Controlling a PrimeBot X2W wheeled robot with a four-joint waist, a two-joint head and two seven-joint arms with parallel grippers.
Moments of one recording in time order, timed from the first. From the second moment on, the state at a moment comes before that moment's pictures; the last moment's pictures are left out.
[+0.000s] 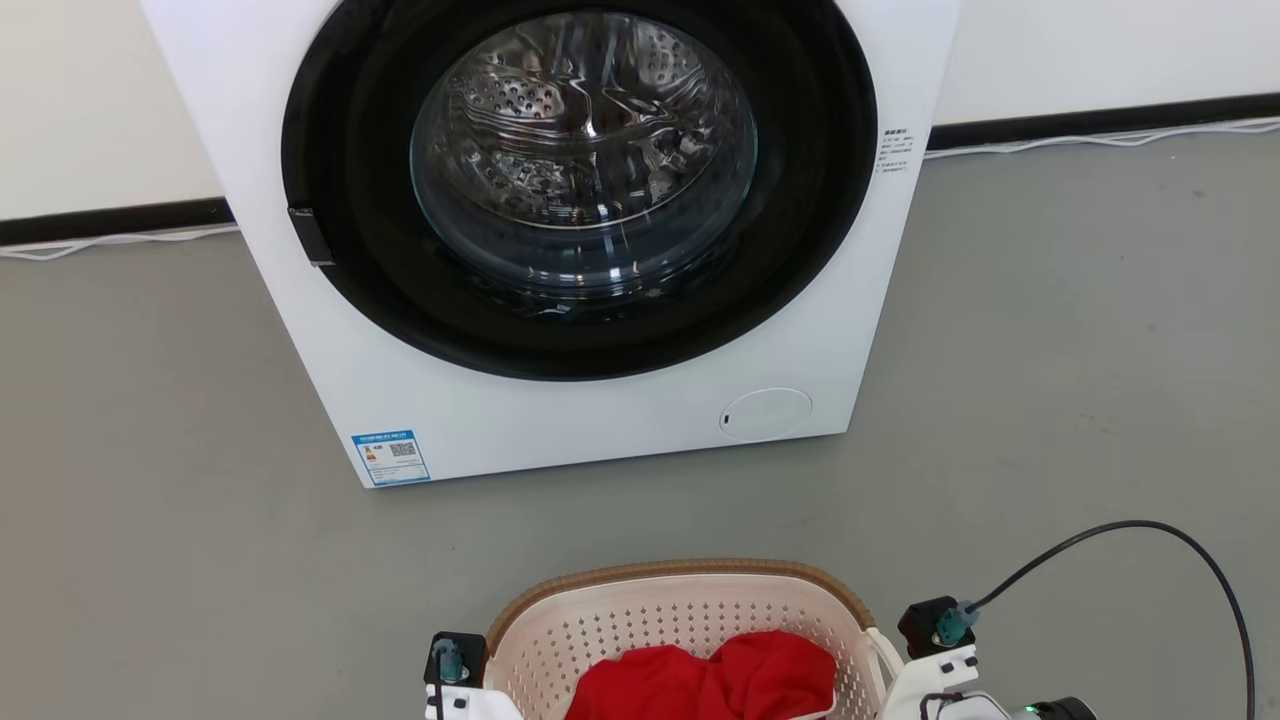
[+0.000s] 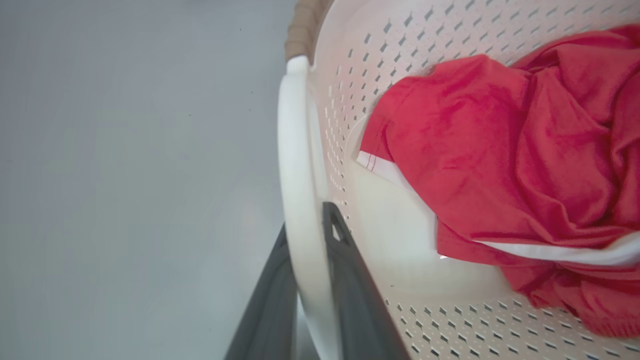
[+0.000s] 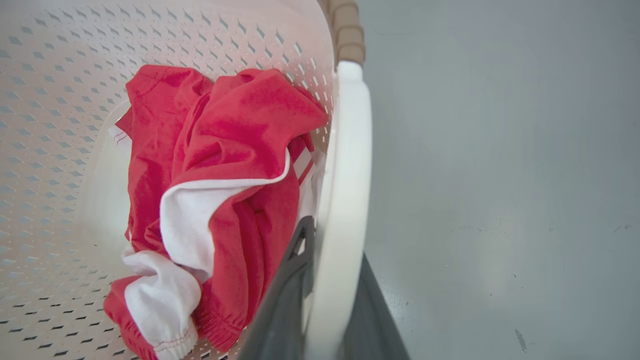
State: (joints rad) left arm -0.48 0.06 -1.29 1.20 -1.21 0.18 0.02; right arm -0.41 -0.08 0.54 1.11 0.44 0.11 0.26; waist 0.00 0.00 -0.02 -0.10
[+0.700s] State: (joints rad) left arm -0.72 0.06 -1.27 1.23 -1.21 0.19 -0.05; right arm -0.60 -0.08 0.47 1.08 0.39 0.11 0.13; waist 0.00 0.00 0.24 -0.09
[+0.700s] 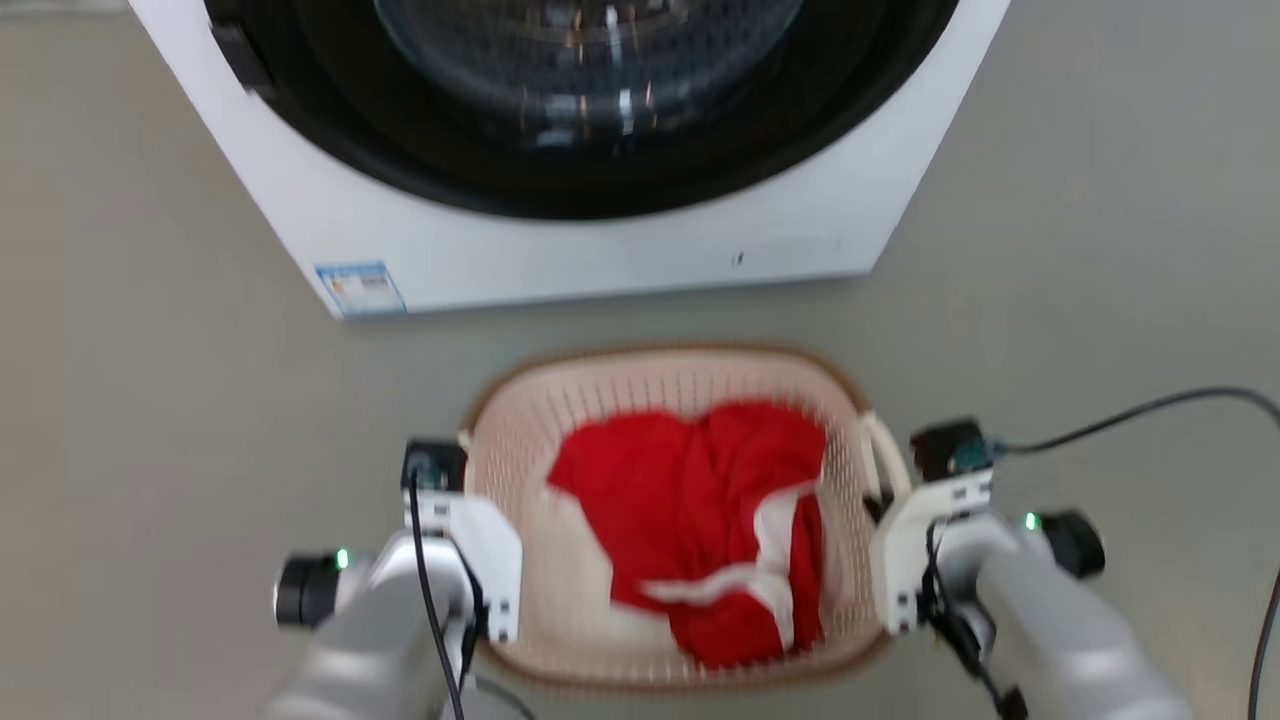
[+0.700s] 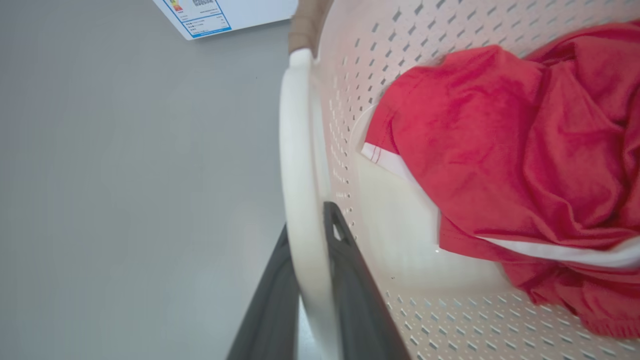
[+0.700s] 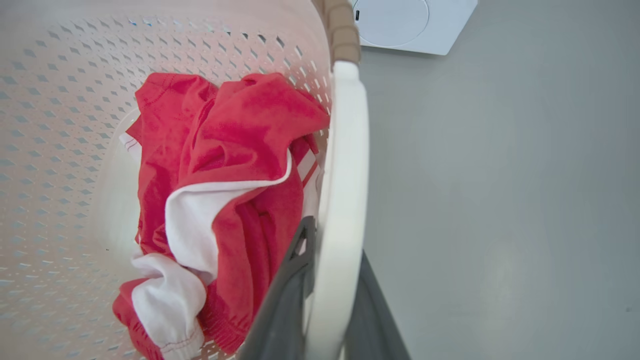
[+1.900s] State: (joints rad) left arm -1.20 0.04 -1.21 1.26 -1.19 0.19 -0.20; right arm -1.09 -0.08 0.13 1.25 0.09 0.12 -0.14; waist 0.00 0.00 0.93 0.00
